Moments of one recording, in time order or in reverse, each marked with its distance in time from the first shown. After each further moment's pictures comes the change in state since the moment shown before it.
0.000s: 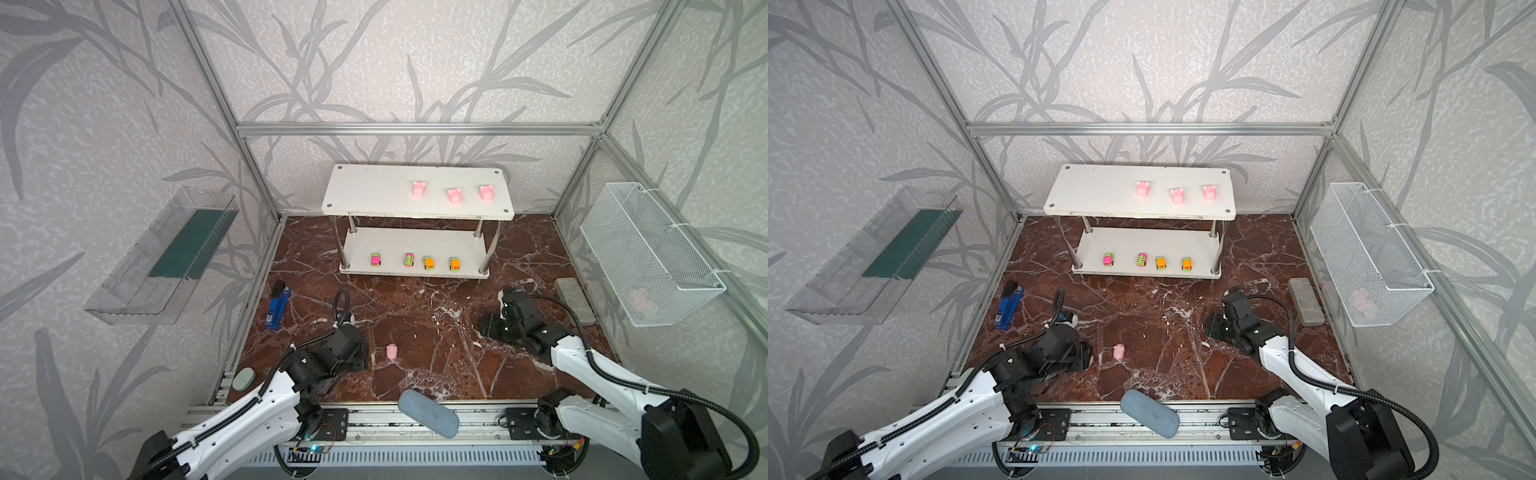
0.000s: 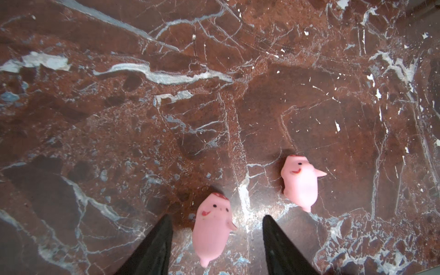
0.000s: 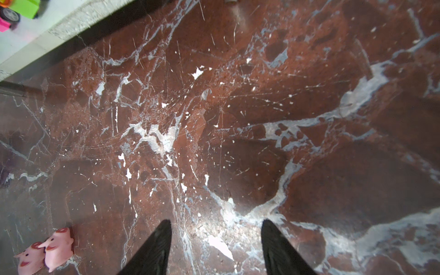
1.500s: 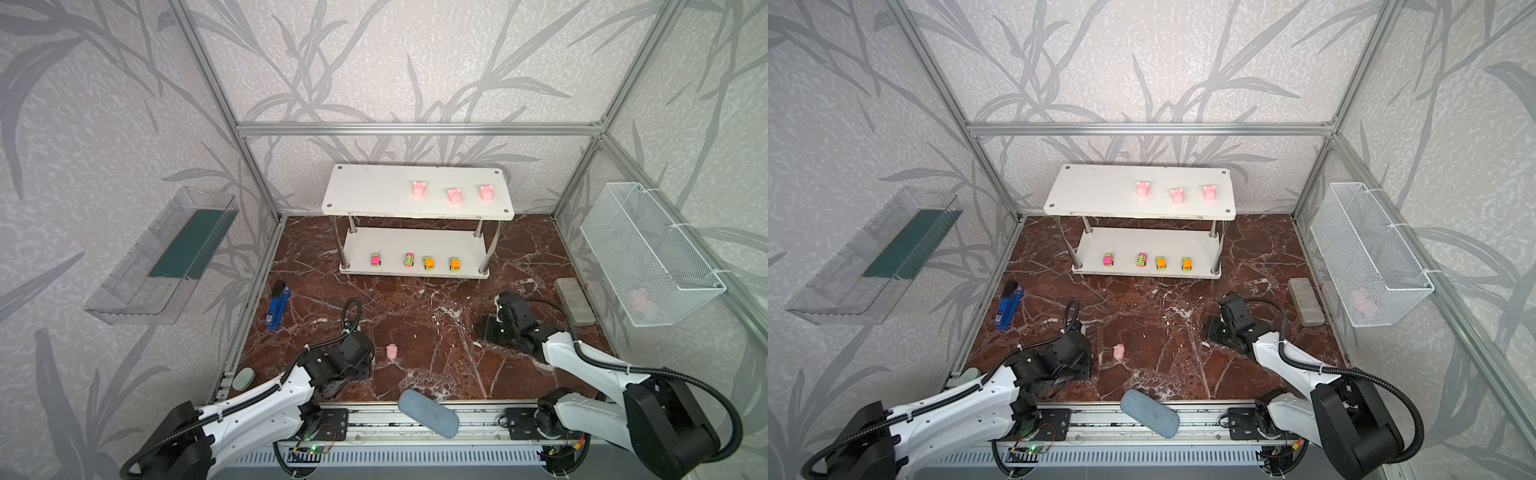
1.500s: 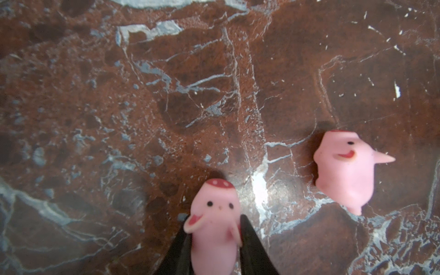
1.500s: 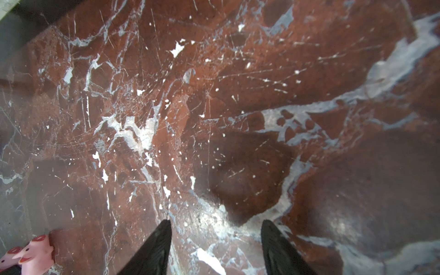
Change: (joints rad) left arm -0.050 0.139 -0.089 0.121 0.039 -0.063; right arm 0.000 0.105 -0.027 0.080 -0.018 0.016
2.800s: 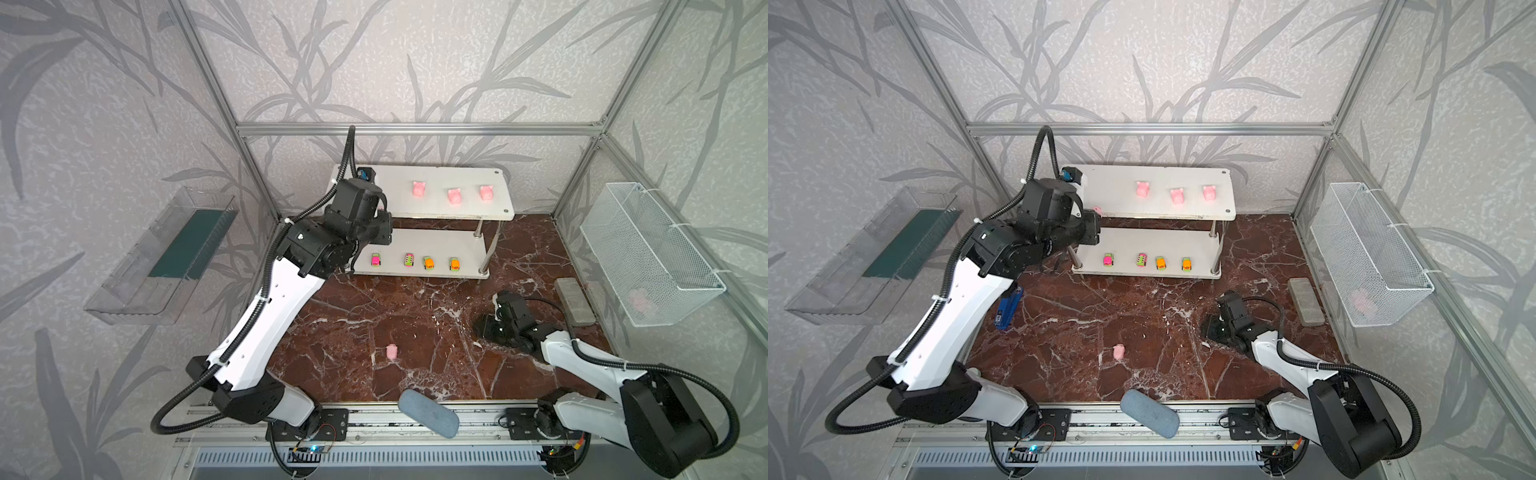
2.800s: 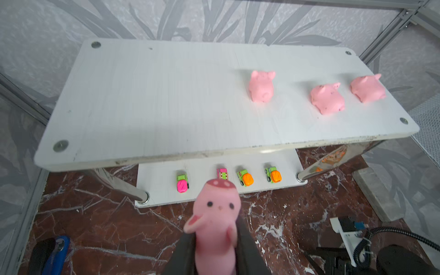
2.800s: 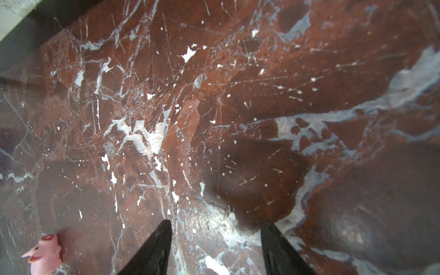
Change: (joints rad) left arm 0.205 0.665 1.728 -0.507 -0.141 0.487; right arm 0.000 0.019 0.000 0.044 -0.023 -0.002
